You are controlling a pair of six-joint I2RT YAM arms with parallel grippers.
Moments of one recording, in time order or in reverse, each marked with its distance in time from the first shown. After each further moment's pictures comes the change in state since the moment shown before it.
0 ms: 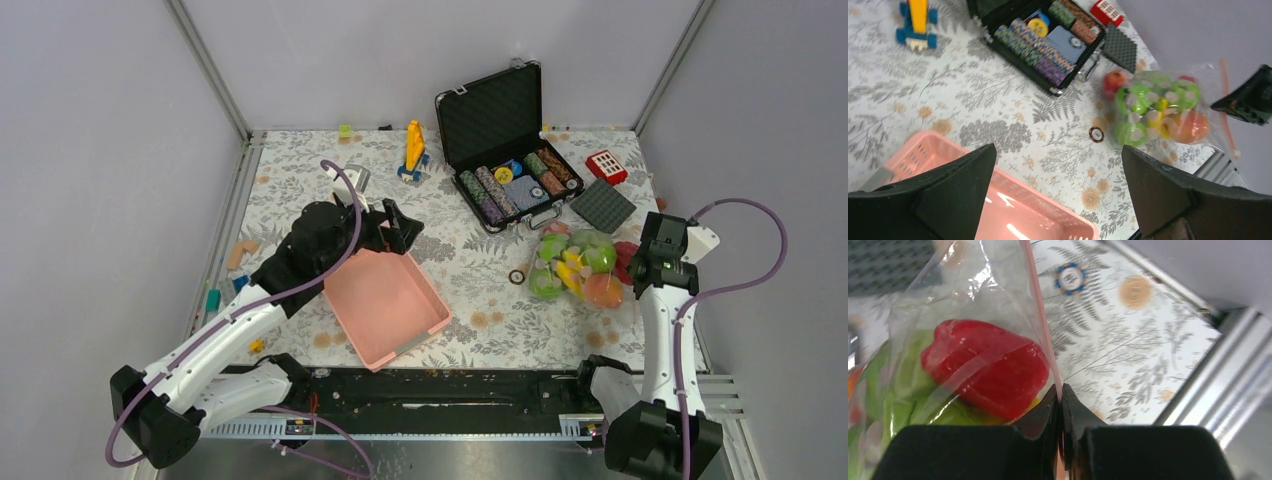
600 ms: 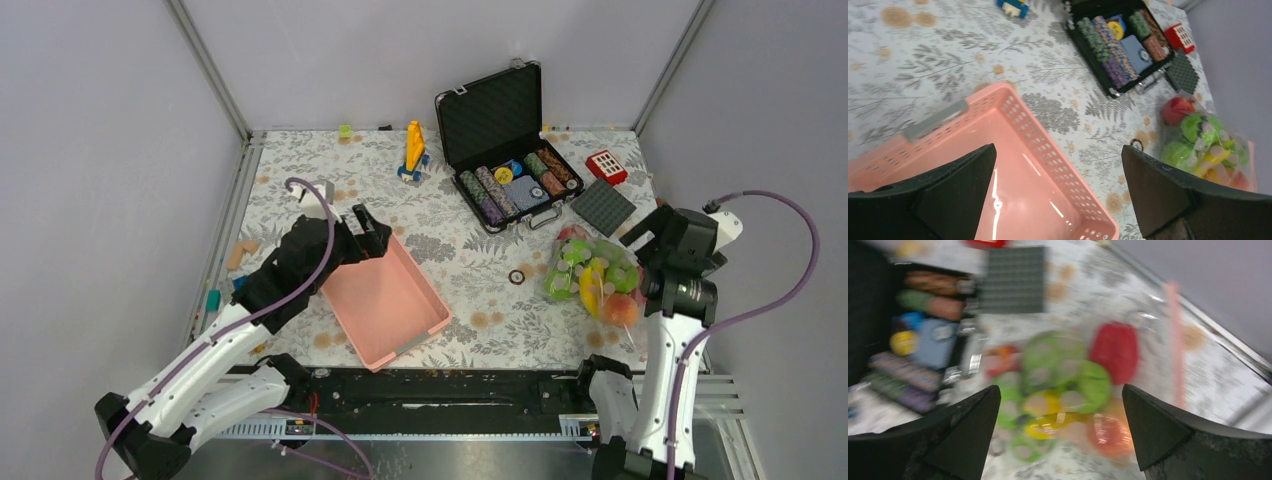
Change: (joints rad) left arm 0.000 -0.116 -0.054 -0.214 -0.298 -0.183; right arm -0.033 -0.116 0.114 -0.011 -0.072 -0.051
